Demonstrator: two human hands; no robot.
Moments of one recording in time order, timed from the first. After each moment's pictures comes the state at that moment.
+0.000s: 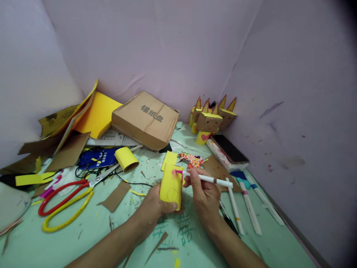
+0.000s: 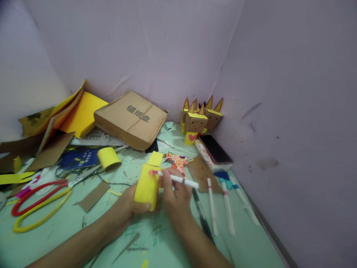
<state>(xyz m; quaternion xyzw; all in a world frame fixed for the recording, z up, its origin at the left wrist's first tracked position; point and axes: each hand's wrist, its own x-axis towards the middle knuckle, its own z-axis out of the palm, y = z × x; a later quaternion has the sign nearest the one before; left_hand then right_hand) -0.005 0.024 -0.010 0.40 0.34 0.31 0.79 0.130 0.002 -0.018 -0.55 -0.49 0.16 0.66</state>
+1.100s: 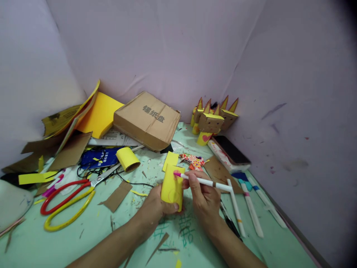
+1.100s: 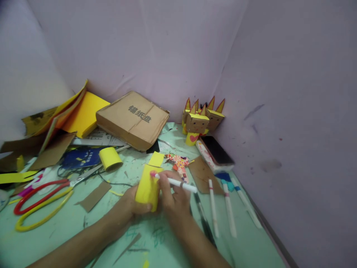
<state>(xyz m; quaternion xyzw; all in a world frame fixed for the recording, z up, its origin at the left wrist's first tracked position) -0.004 0.024 -0.015 0.39 0.35 0.32 0.79 0.127 0.001 -0.017 -0.52 -0.54 0.14 0.65</state>
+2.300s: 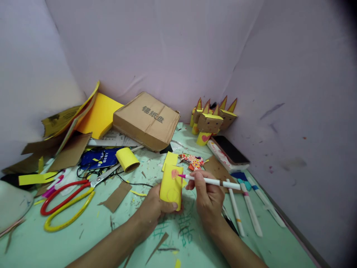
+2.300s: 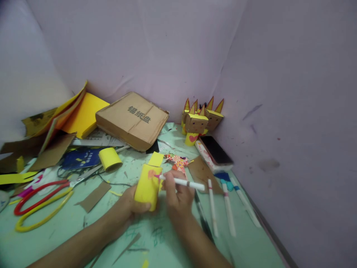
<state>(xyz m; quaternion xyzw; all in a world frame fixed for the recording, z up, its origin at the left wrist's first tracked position) -0.004 0.023 -0.013 0.38 0.35 0.32 0.79 0.131 -0.001 -0.015 -0.54 -0.50 0.14 0.66</state>
